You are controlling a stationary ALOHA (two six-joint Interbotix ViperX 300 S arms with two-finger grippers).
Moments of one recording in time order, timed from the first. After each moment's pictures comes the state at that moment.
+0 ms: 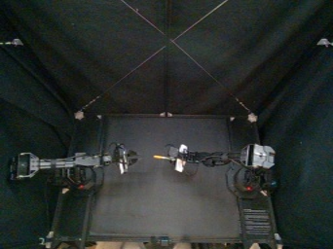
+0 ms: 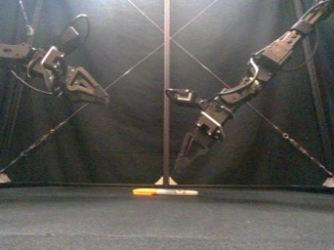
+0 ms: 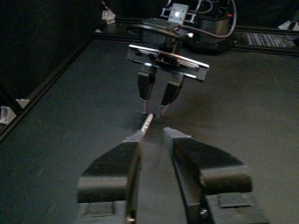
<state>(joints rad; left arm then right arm) 0.26 -0.59 1.15 0.04 -0.30 0.00 -0.28 0.14 0.62 -0.05 -0.03 0.01</state>
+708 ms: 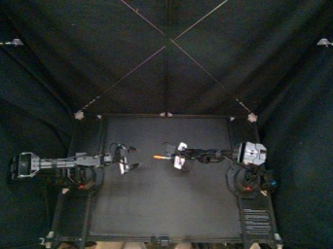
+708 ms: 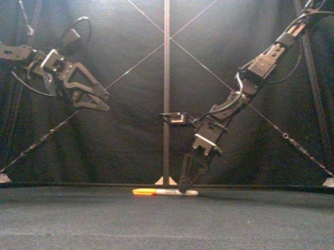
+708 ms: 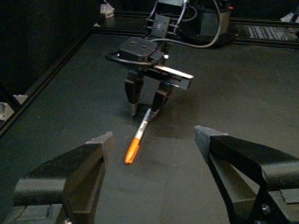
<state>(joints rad) 0.26 -0.58 1.15 0.04 -0.30 0.01 -0.33 0.24 0.57 -0.06 0.08 0.01</state>
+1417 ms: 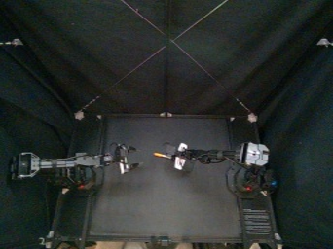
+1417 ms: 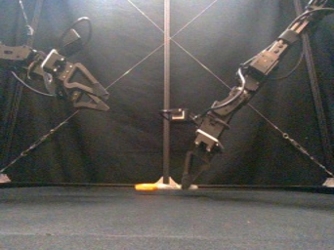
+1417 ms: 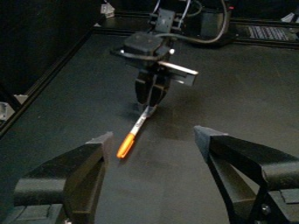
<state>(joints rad) 0.26 -0.58 1.15 0.04 -0.30 0.01 -0.30 0.18 0.58 -0.06 0.10 0.01</state>
